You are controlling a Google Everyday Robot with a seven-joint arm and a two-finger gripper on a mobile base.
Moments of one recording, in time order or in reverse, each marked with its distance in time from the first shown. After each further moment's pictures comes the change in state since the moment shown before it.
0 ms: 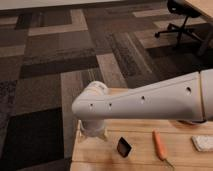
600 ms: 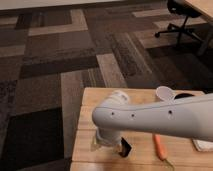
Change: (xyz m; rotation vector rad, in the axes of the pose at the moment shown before) arm 0.033 -0.074 -0.011 -0.003 0.038 0.054
